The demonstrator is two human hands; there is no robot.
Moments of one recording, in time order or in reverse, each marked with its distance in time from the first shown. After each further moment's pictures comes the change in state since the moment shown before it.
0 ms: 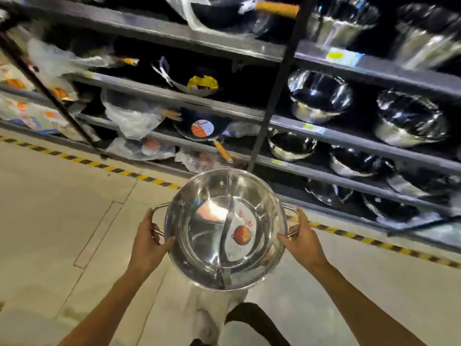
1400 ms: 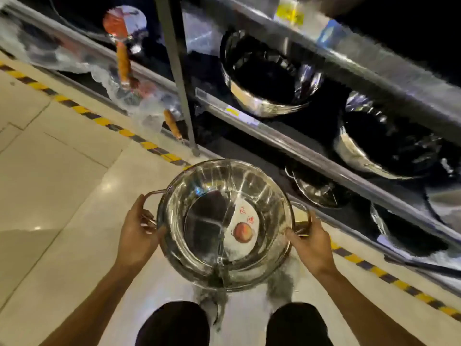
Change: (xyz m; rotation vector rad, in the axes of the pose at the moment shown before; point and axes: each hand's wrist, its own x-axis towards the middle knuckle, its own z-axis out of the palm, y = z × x) left_hand 0.122 -0.034 0.525 -0.078 0.124 -0.259; right_hand 0.366 0.404 -0.040 0.049 -0.137 0.011
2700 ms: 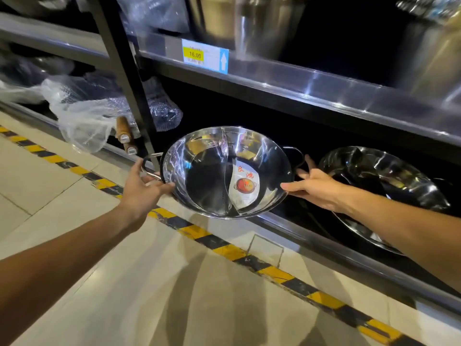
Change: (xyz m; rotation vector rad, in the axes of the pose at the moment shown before) left_hand 0.257 -0.112 0.249 -0.424 0.080 0.229; right_hand 0.353 0.138 0.100 0.575 -0.337 -0.136
